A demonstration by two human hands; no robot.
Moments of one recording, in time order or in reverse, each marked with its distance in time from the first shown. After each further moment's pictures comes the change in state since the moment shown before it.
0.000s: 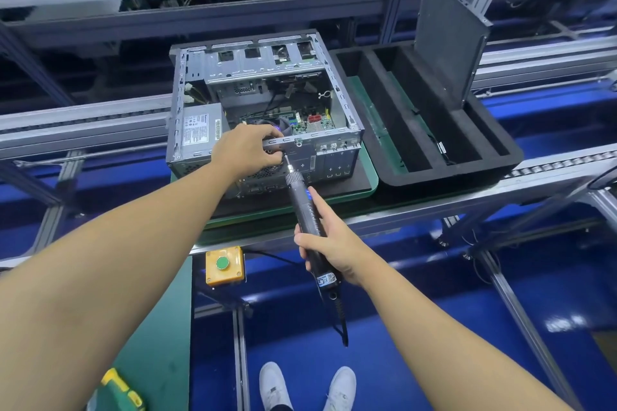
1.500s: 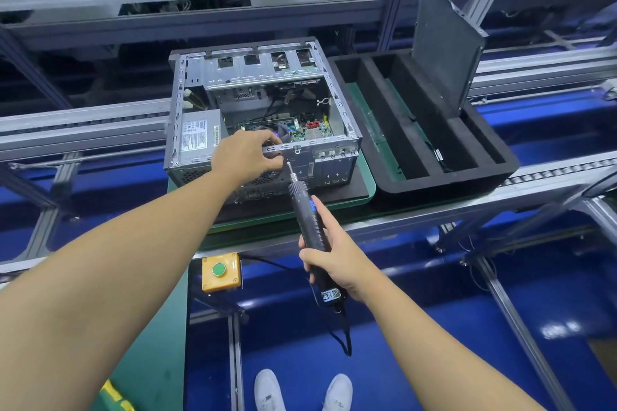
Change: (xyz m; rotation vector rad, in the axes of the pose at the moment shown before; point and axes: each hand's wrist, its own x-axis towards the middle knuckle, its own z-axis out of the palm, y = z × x) left_hand 0.003 0.002 0.005 0.029 0.067 -0.036; right_hand -0.011 0.003 -0.001 -0.094 0.061 -0.061
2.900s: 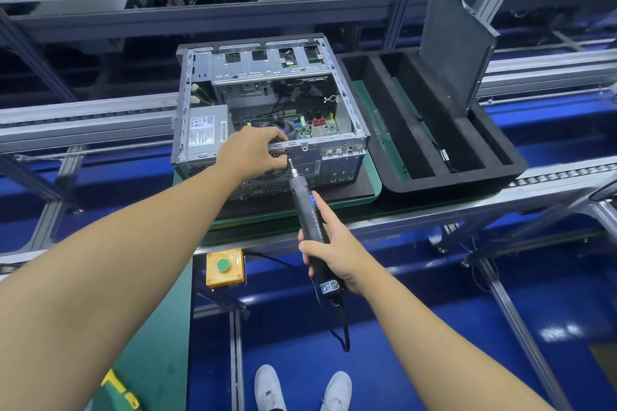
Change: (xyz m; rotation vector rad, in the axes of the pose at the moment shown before) left_hand -0.001 -0.002 -0.007 -0.049 -0.071 0.059; right_hand 0.013 -0.003 0.007 0.035 -0.028 0.005
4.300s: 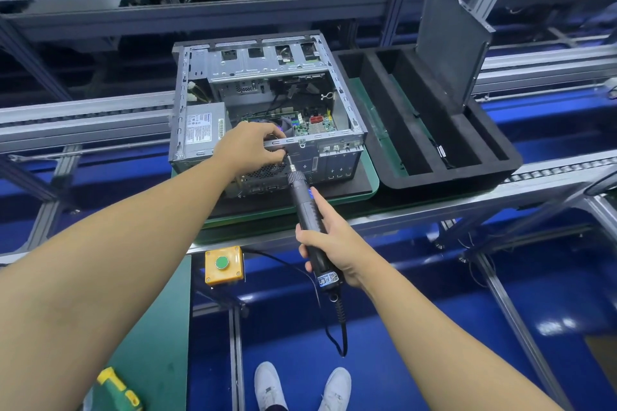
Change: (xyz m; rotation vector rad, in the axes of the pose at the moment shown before) left_hand 0.004 -0.006 -0.001 -0.071 -0.020 0.002; right_hand -0.005 -0.015 0.004 0.112 0.009 0.116
